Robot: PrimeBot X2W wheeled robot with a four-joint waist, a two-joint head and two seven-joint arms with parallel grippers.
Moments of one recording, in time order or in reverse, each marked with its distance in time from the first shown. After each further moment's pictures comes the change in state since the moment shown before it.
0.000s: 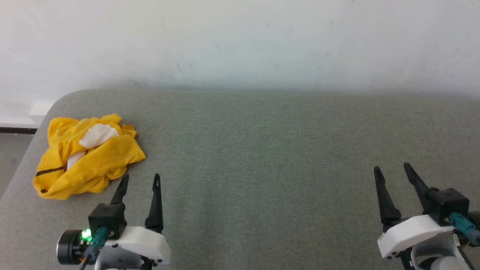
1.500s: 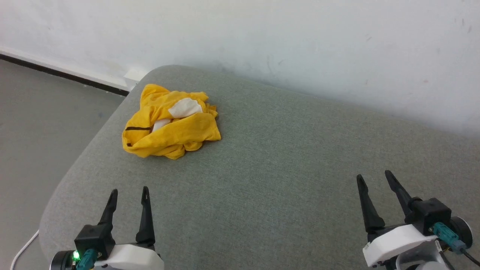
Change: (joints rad) left arm 0.076 0.000 0.023 -0.001 -0.062 0.026 -0.095; right arm 0.005 0.000 0.068 0.076 0.028 0.000 -0.096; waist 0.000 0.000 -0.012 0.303
